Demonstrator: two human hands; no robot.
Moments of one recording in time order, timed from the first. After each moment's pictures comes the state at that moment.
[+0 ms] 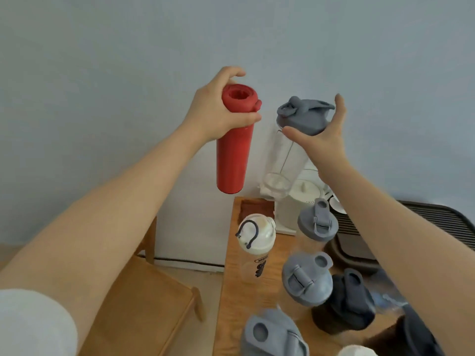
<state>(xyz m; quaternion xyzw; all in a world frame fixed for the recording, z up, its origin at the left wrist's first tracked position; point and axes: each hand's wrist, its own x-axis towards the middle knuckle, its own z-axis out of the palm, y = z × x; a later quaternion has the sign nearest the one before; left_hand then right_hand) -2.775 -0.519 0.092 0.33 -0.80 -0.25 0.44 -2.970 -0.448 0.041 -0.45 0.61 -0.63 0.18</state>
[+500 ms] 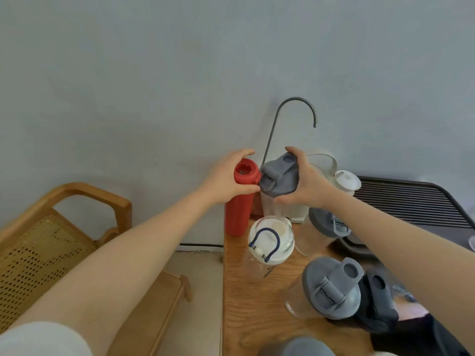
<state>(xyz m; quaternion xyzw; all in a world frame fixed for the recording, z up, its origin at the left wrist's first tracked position) -2.793 -0.585 -0.090 0.30 -0.83 -0.39 0.25 -2.974 -0.484 -0.060 -0.61 0.72 -0.25 0.21</state>
